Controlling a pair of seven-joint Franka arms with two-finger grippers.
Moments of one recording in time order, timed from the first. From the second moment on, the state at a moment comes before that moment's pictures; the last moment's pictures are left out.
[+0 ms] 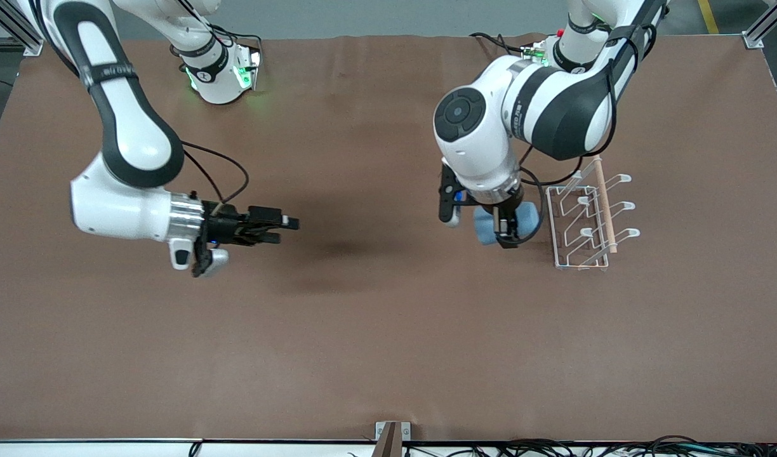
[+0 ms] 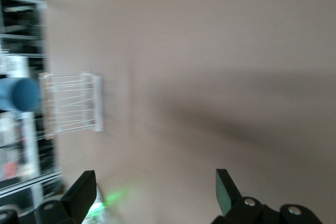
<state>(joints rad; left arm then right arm) -0.33 0.46 -0.37 -1.40 0.60 1.54 0.90 -0.07 0.26 0.32 -1.85 0.72 2.07 -0.21</state>
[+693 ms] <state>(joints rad) -0.26 0.36 -0.37 -1.66 0.88 1.40 0.90 -0.08 0.10 0.10 -1.81 -0.02 2.03 -0.02</state>
